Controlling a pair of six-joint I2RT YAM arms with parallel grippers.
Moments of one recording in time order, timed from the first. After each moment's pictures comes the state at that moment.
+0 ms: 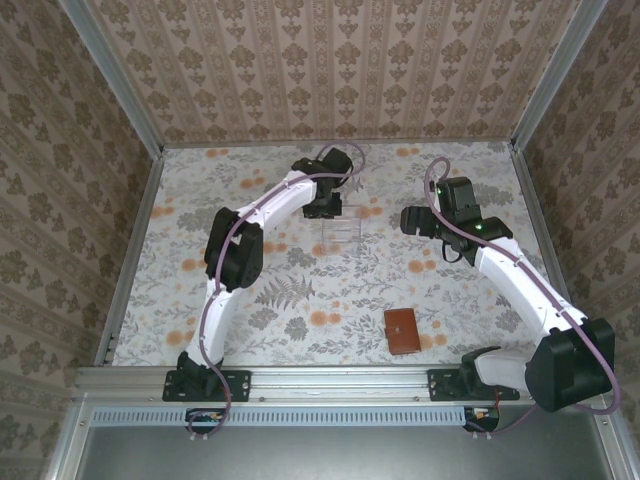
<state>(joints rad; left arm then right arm) -0.67 2.30 2.04 -1.02 -0.14 -0.55 0.23 1.24 0.99 -0.56 0.07 0.29</state>
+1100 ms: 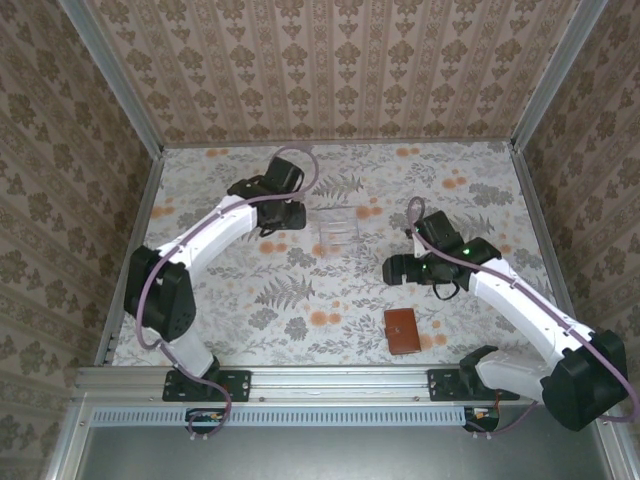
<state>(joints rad) -0.58 1.67 1.39 -0.79 -0.08 -0.46 0.45 1.14 0.85 -0.84 -0.10 0.41</state>
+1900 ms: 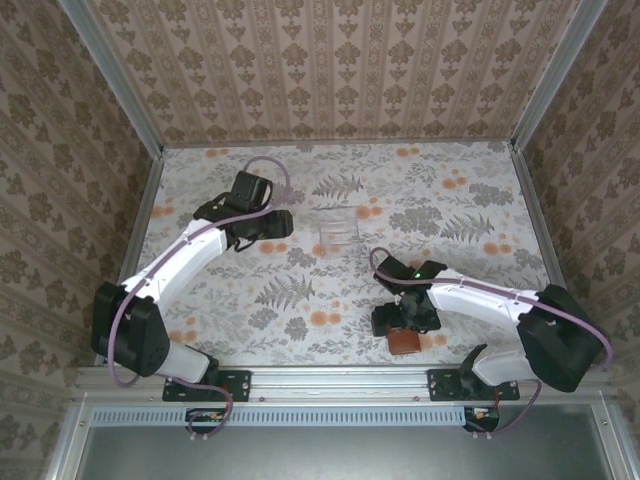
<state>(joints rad) -0.48 1.43 1.14 -0.66 0.05 -0.41 0.74 1.36 0.70 -0.89 -0.08 0.66</state>
